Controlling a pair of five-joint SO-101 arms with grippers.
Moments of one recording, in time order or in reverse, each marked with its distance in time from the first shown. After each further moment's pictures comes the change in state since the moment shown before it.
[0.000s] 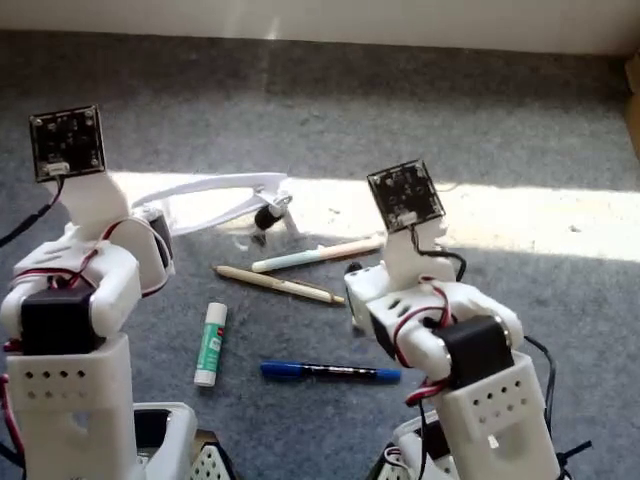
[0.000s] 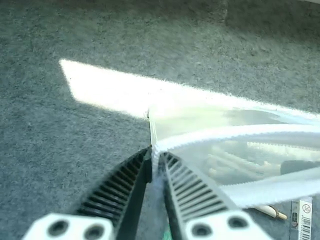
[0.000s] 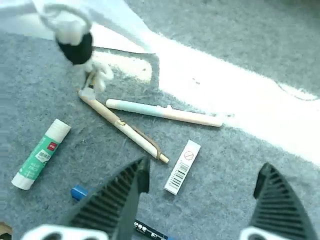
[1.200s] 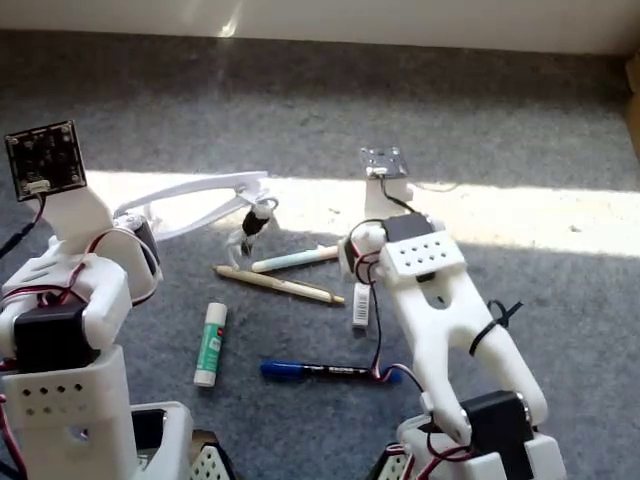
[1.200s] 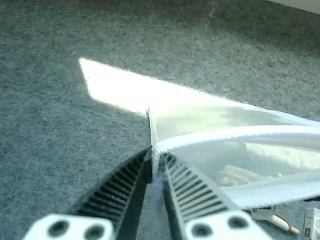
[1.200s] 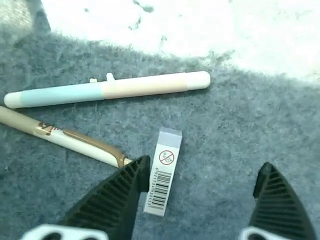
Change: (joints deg) left arm -5.2 -4.4 4.7 -2.0 0.0; right arm 5.4 43.1 -3.2 -15.6 -8.3
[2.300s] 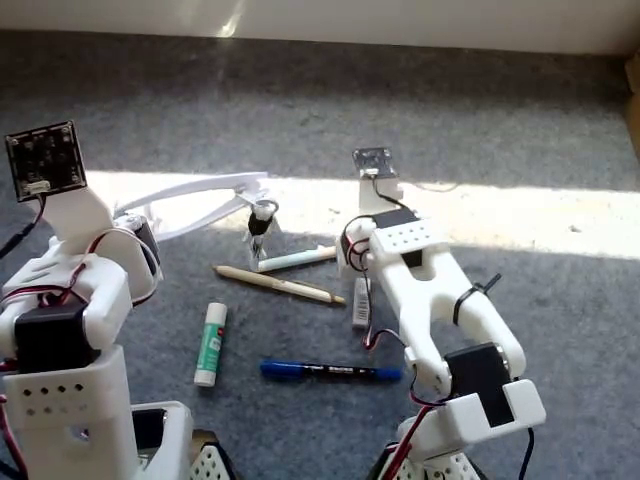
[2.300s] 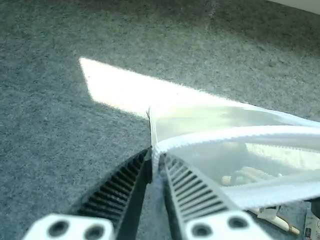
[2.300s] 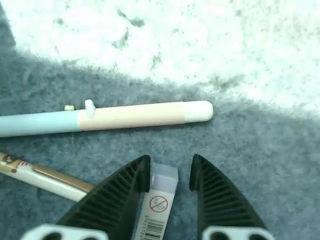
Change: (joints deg) left arm -0.4 -0.1 0.2 0.0 0.0; right arm 1.1 13.5 -2.3 -9.9 2.3
